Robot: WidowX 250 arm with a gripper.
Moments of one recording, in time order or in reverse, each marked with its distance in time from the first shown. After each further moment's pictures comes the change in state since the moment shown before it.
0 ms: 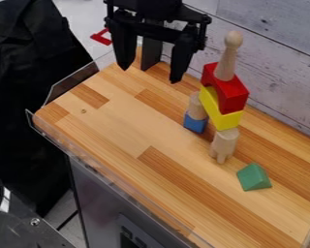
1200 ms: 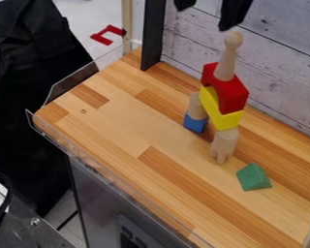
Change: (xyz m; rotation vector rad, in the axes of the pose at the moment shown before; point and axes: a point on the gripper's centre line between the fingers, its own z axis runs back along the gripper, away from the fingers) arm 0.043 -0.047 0.053 0.019 -0.074 -0.437
